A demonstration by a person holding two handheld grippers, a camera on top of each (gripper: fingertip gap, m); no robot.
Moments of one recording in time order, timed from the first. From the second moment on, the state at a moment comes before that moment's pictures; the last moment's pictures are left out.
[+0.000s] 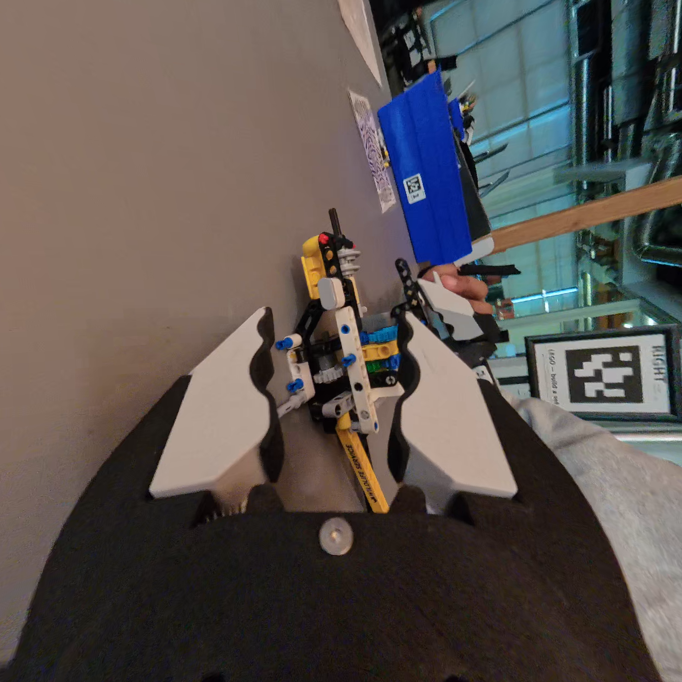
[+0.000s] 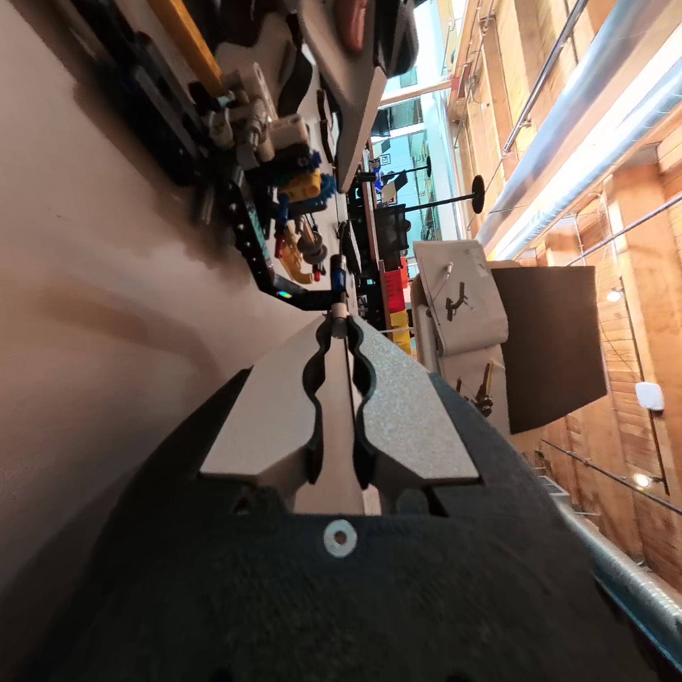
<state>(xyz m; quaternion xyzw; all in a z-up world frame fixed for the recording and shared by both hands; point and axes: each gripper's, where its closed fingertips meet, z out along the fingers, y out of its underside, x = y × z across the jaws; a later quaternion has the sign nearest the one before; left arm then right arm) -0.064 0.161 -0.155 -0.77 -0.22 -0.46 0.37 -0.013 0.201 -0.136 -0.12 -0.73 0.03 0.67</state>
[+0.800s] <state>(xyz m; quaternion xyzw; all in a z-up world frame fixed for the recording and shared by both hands) -0.031 0.179 -0.149 -0.75 -0.15 -0.56 0.32 -0.023 0.206 -0.156 -0.07 -0.73 -0.03 0.68</state>
